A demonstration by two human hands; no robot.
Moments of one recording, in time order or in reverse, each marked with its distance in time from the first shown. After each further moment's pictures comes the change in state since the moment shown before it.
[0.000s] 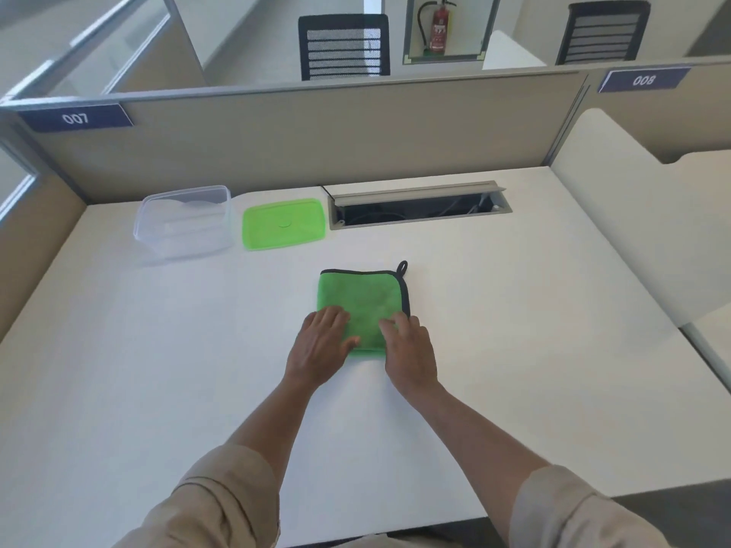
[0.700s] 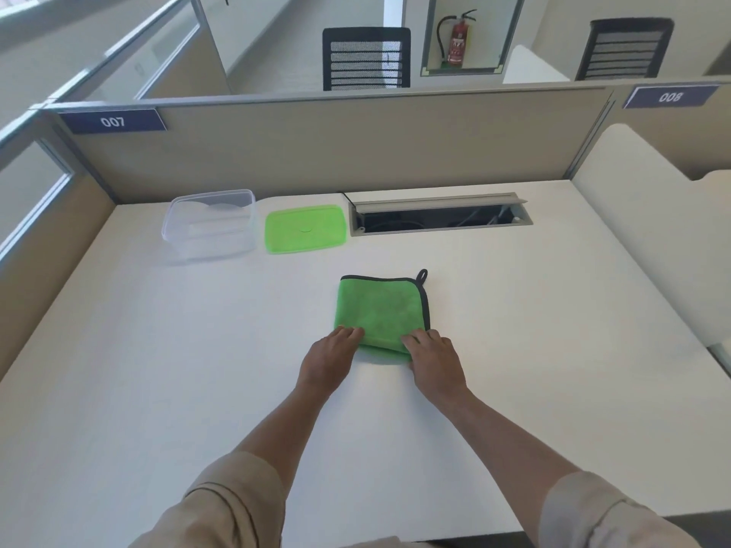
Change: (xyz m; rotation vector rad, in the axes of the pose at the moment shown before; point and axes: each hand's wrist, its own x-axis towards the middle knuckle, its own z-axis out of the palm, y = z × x) left_hand -0.017 -0.010 -0.011 0.073 -0.169 -0.084; right_hand 0.003 0.012 0.004 -0.066 -0.176 -0.108
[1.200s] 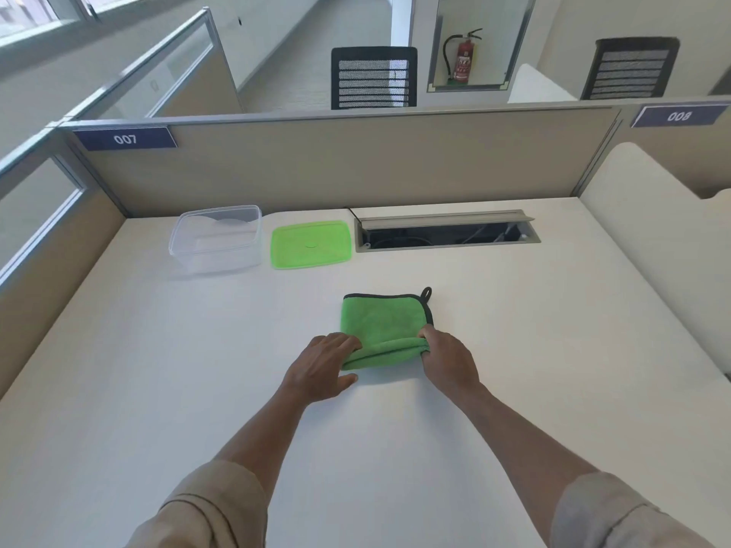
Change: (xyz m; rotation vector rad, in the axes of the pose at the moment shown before) left_hand 0.013 -0.040 -0.013 -0.077 0.006 0.226; right_hand 0.039 0.023 -0.013 0.278 0.071 0.155
